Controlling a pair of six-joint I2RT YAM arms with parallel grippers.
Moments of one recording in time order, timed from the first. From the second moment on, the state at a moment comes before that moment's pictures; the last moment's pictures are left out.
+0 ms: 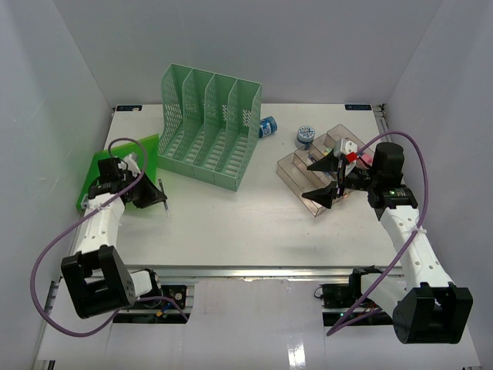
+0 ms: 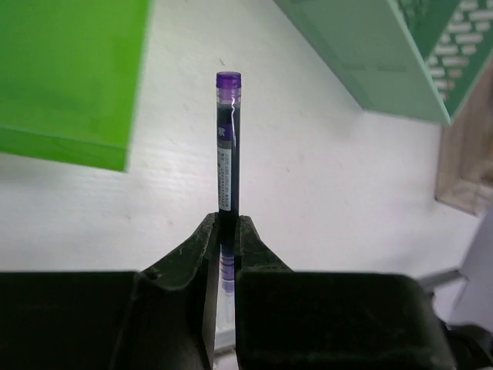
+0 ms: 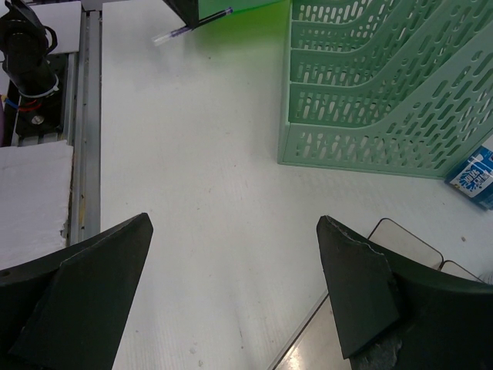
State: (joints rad) left arm 0.26 1.23 0.85 -0.59 0.48 -0.27; right arm 0.05 1.02 0.84 -0.22 -1.28 -0.44
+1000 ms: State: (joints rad) left arm -0.78 1.75 1.22 0.06 0.39 -0.92; right arm -0.11 1.01 0.84 -0.21 -1.17 -0.45
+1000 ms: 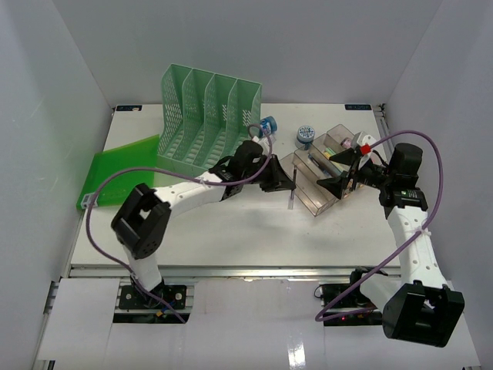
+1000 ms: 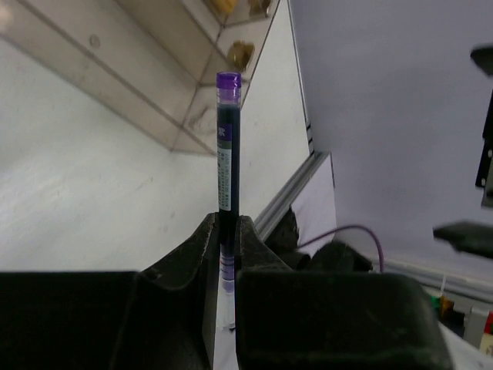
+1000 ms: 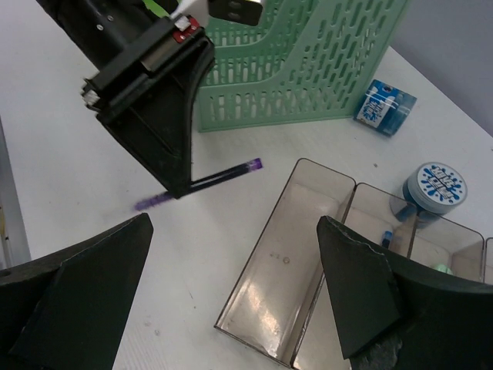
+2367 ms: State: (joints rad) left arm -0.85 2.39 1.96 0.03 0.11 -1.24; right arm -0.15 1.02 0.84 -0.21 -1.03 -0.42
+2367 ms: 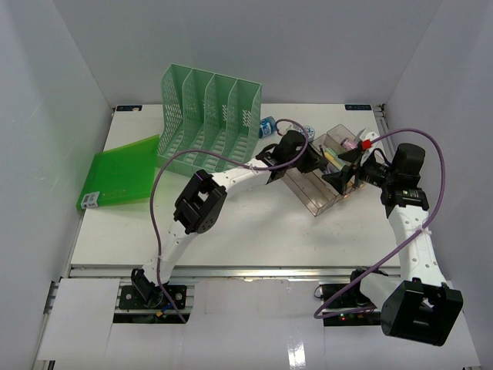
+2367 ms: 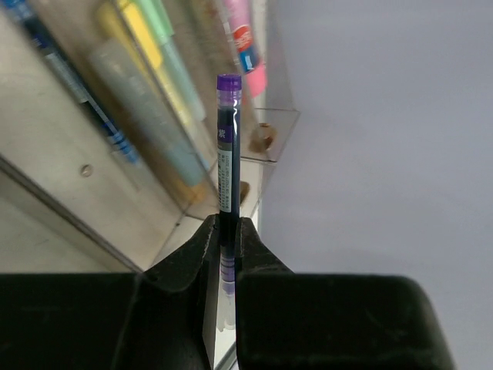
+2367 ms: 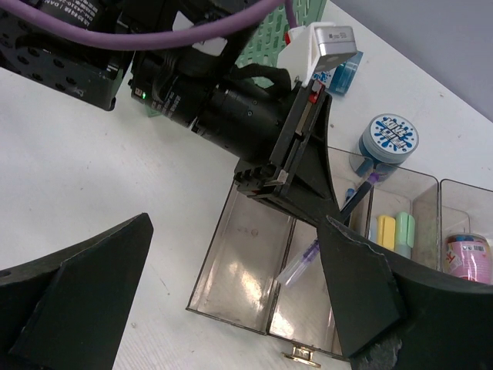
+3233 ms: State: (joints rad) left arm -0.88 2.43 1.98 -0.02 0.00 -1.26; right arm -0.18 1.02 0.83 -0.20 -1.03 -0.42
